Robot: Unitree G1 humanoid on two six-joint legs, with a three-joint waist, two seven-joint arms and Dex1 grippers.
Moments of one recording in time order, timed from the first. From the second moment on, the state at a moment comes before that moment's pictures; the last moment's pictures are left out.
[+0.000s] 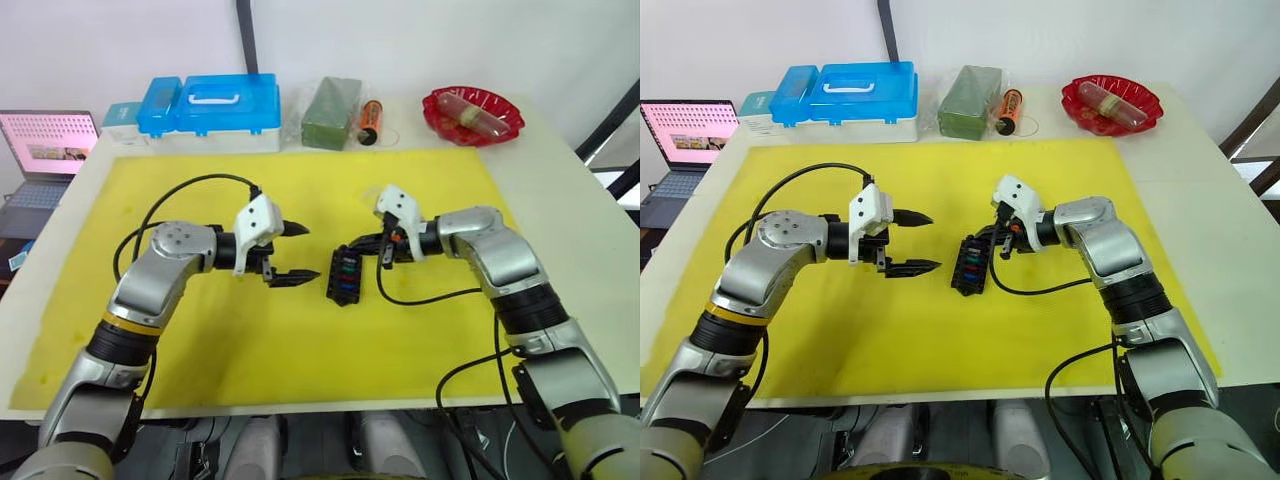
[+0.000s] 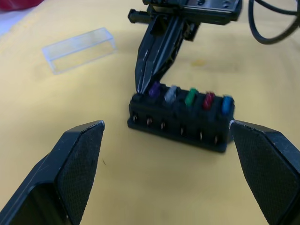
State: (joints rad) left arm -0.59 0.58 -0.19 -0.05 -0.31 0.42 -1.10; right arm -0.75 -0.53 0.23 0.14 0.17 0.67 1.11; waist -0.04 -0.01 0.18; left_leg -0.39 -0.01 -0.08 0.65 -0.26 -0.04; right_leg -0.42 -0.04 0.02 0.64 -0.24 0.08
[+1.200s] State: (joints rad) left arm -0.62 0.76 -0.10 -0.01 -0.36 0.52 -1.25; right arm -0.44 -1.00 -0.12 -0.21 0.47 0.87 1.12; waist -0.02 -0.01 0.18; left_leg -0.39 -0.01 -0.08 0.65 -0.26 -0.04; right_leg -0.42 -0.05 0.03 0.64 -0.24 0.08
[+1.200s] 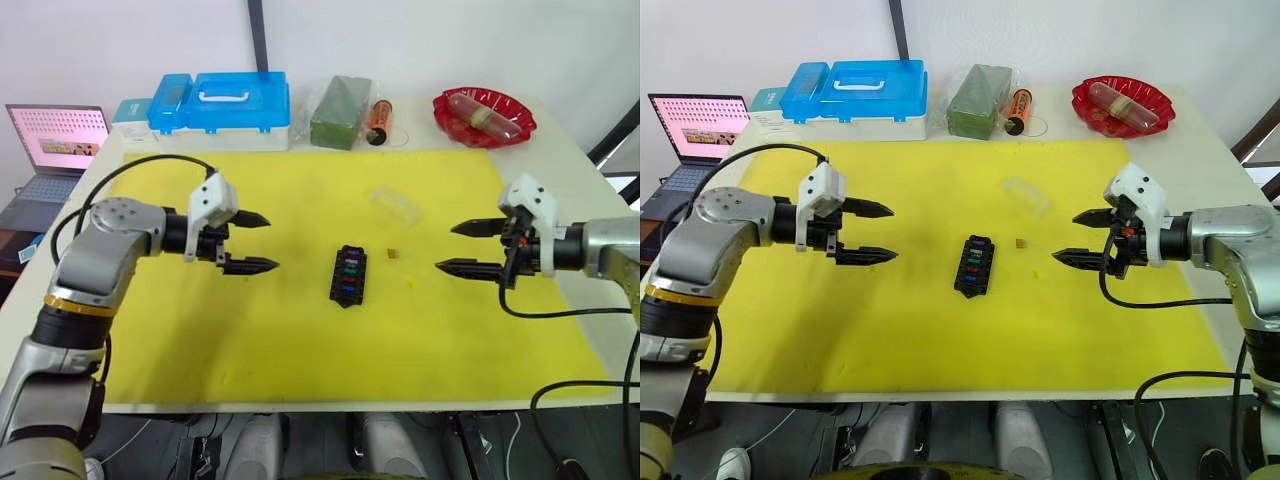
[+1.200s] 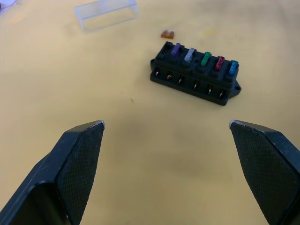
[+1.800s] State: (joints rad) left arm -0.61 0.66 -0.14 -0.08 -0.36 0.51 -1.17; right arm -0.80 -0.73 0.20 0.27 0.36 0.96 1.02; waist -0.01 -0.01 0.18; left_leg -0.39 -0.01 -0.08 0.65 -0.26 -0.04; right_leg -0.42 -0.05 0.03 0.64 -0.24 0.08
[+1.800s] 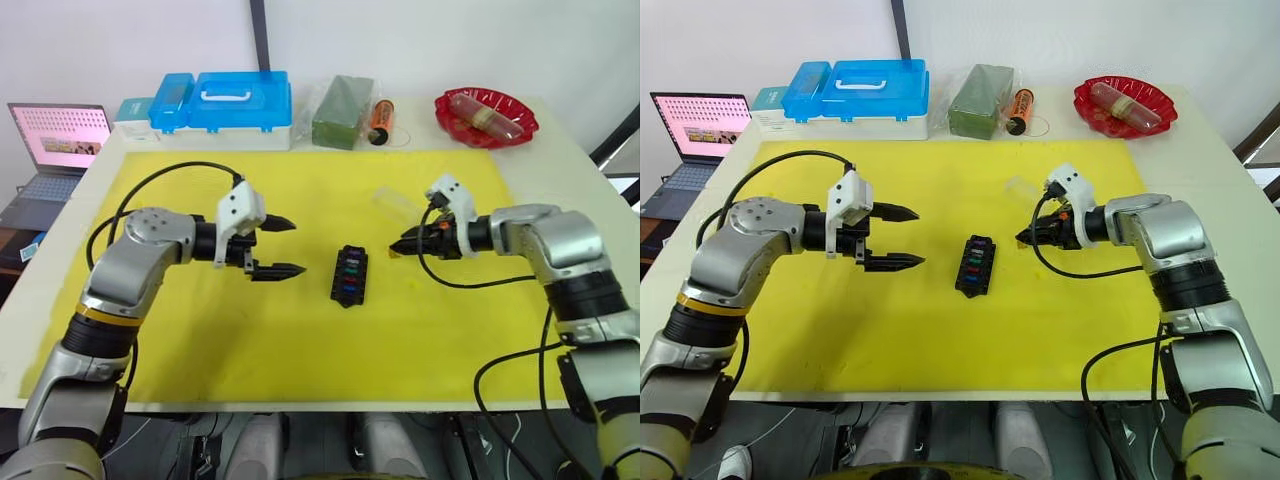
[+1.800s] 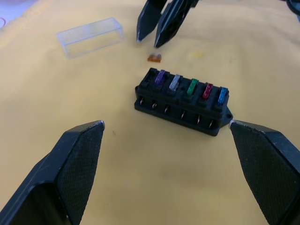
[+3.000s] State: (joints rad) left arm -0.60 0.62 -0.15 -0.08 -0.35 0.48 -1.14; right arm -0.81 -0.68 0.17 0.42 0.33 1.05 1.09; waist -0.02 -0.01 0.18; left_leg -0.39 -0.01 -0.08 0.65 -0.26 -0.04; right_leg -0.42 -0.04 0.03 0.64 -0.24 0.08
